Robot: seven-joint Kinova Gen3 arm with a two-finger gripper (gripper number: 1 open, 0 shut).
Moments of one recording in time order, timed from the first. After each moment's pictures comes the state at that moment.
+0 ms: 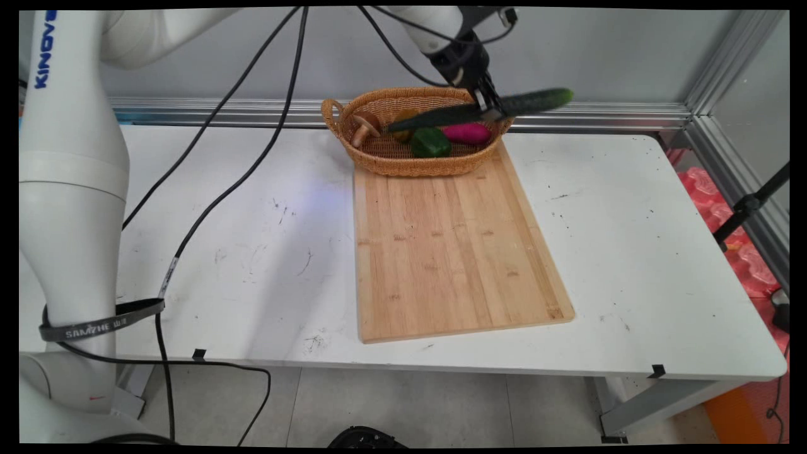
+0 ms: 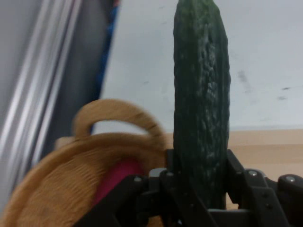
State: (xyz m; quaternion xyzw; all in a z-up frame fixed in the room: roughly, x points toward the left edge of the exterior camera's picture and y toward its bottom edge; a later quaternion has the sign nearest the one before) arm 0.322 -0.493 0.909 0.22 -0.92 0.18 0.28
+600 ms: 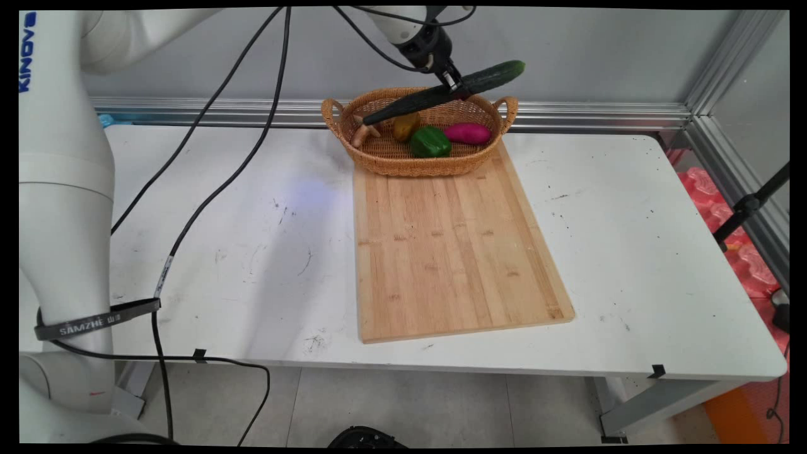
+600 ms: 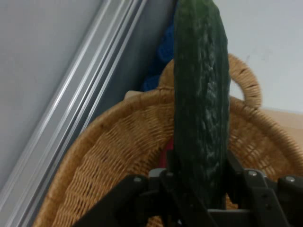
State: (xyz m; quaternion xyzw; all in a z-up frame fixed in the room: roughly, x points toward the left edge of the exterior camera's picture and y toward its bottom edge) arm 0.379 -0.515 0.892 0.32 -0.88 0.21 0.27
